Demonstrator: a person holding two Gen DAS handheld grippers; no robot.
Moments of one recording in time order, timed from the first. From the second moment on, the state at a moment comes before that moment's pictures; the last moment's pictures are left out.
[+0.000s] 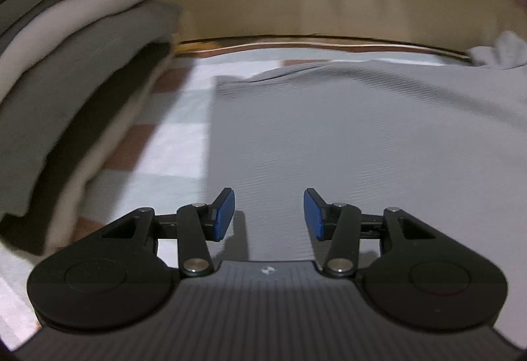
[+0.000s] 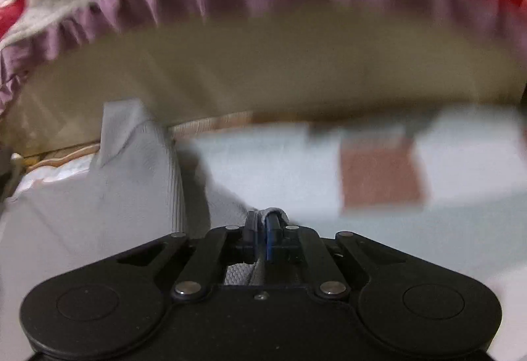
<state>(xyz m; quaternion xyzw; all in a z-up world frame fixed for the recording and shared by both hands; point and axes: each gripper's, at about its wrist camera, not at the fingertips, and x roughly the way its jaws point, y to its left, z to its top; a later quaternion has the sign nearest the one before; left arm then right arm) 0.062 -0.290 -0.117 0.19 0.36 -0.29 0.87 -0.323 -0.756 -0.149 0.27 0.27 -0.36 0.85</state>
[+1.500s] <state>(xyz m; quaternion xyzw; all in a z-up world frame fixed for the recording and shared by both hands) 0.207 -0.334 -0.124 0.11 0.33 -0.34 0.88 -0.113 -0.789 -0.095 0.21 0.37 -0.29 0.86</state>
